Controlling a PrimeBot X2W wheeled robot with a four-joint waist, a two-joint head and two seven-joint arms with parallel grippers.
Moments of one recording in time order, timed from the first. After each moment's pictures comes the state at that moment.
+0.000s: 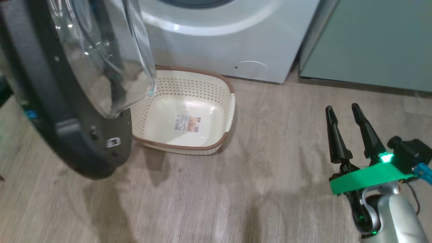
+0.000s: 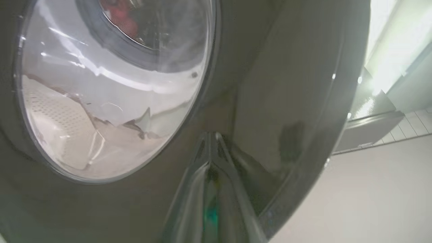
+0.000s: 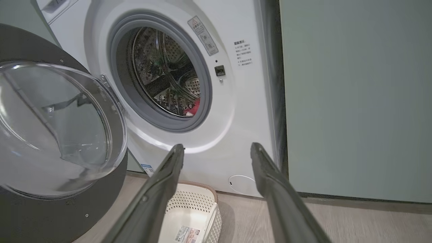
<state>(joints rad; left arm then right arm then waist) -0.47 0.41 0.36 0.17 -1.69 -0.02 1.08 -0.09 -0.05 0.00 0.04 0.32 0.13 -0.16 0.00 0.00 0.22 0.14</state>
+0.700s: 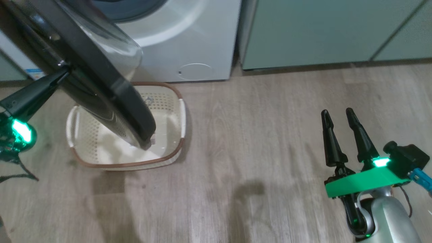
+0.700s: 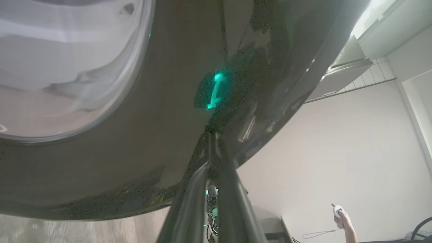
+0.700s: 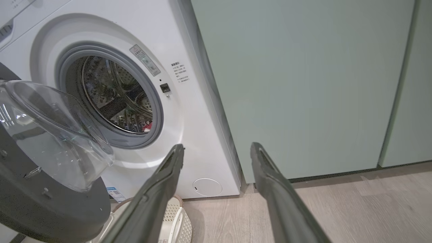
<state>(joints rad) -0.43 0.31 0.30 0.01 -1.70 0.04 1.05 -0.09 -0.05 0.03 0.08 0.38 0.13 -0.21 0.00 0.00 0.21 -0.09</state>
